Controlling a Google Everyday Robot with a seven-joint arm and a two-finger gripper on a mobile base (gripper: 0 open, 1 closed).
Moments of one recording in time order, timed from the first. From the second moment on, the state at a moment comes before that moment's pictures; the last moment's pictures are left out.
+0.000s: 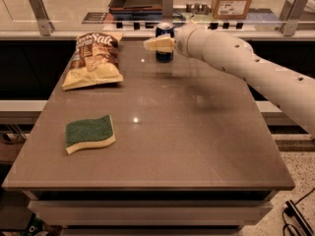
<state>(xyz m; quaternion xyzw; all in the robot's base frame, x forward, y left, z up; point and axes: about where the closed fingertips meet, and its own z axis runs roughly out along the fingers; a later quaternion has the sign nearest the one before) 0.800 -0.047 0.915 -0.26 0.72 0.13 0.63</state>
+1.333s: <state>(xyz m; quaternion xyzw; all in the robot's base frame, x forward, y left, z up) 0.824 -0.026 0.917 -0.26 0.71 0.15 0.63</state>
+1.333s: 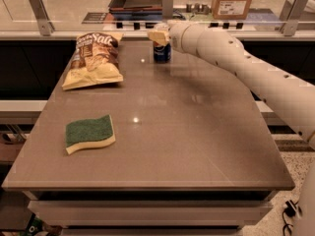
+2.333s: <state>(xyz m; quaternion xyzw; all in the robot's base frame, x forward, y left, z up) 0.824 -0.020 0.915 -0.26 0.71 0.16 0.63</state>
